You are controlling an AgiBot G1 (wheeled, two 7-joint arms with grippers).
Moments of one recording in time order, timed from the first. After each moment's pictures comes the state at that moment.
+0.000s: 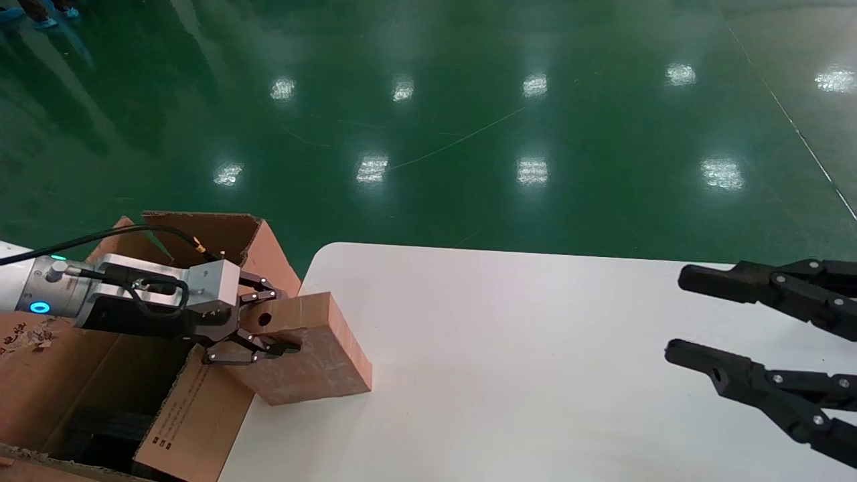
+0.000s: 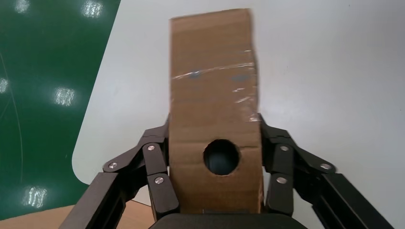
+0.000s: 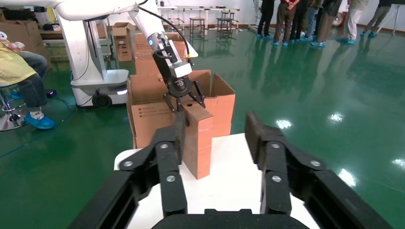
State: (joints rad) left arm -1.50 0.53 0.71 -0.55 1.34 1.57 0.39; right arm 1.09 -0.56 -0.39 1.25 -0.65 -1.44 0.12
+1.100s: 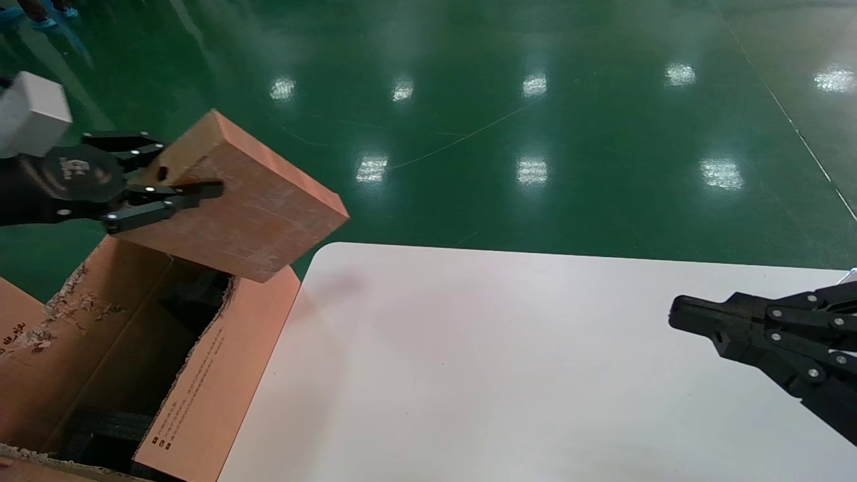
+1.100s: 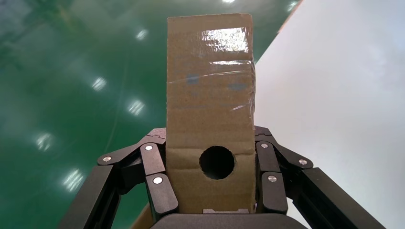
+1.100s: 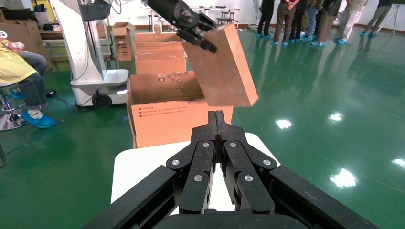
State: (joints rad) left arm -1.75 0.30 0.70 -0.58 1.13 1.57 0.09; right arm 1.09 -0.56 -0.39 1.25 -0.65 -1.44 0.12
